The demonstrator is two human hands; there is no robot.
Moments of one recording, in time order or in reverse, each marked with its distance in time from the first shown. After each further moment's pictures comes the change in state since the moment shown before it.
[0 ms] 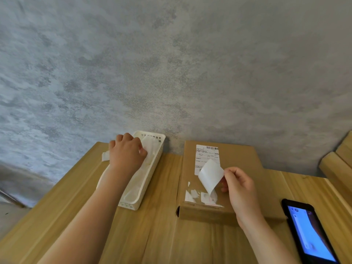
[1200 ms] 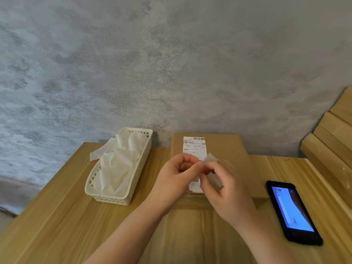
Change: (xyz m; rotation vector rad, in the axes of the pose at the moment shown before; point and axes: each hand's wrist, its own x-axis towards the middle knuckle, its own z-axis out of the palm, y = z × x) left_hand -0.113 0.122 -0.059 -1.490 -0.528 0.039; right_hand -0.029 -0.009 -0.018 -0.383 -0.101 -0.764
